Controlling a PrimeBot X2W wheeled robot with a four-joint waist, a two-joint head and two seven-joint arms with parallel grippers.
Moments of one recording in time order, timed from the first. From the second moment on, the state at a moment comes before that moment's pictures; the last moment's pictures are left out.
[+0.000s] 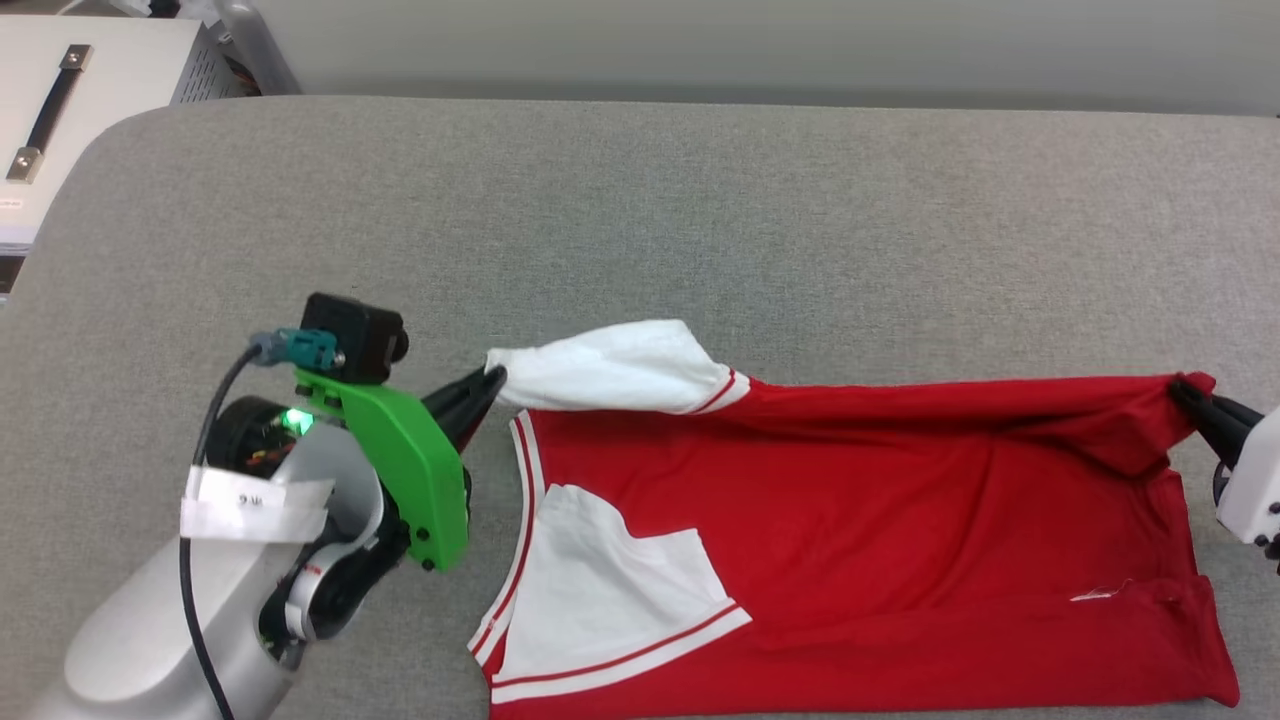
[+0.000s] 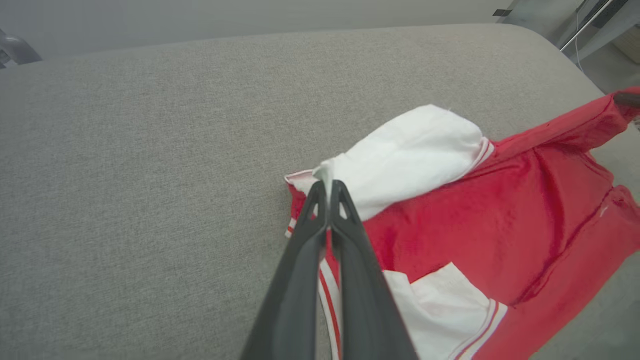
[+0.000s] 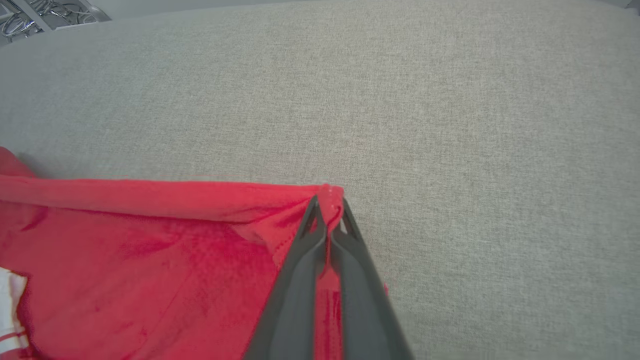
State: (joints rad) left arm -0.50 0.62 -0.69 -0.02 -0.92 0.08 0.30; right arm -0.33 -0.64 0.19 0.24 0.80 0.13 0.41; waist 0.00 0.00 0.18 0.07
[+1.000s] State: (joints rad) left arm -0.25 0.66 -0.86 0.00 -0.90 0.10 0.34; right arm -0.10 -0.77 0.35 0.17 0.82 0.13 0.50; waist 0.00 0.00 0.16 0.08
